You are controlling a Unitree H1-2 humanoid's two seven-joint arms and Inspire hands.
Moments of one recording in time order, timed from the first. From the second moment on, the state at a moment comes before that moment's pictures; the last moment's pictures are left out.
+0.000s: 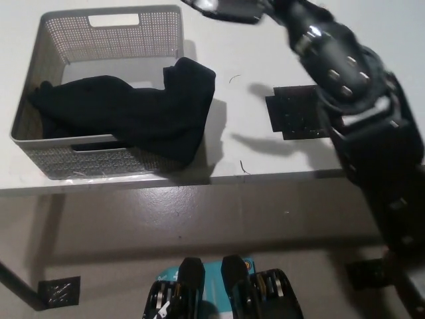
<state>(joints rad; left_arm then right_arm) 0.21 0.09 -0.21 0.31 0.25 -0.44 0.05 -0.96 -0.16 0.22 0.06 -0.20 0.22 0.21</state>
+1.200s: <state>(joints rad) 0.19 0.09 -0.13 0.37 0.15 -0.46 0.07 0.35 -0.28 0.16 0.23 -0.23 -0.18 0.04</state>
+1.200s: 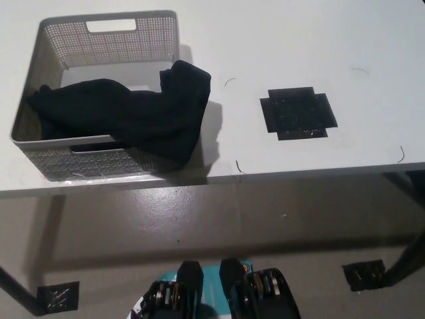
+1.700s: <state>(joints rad) 0.23 0.10 -0.10 0.35 0.11 -0.46 0.12 0.31 -0.39 0.32 0.38 -0.29 -0.38 -0.20</state>
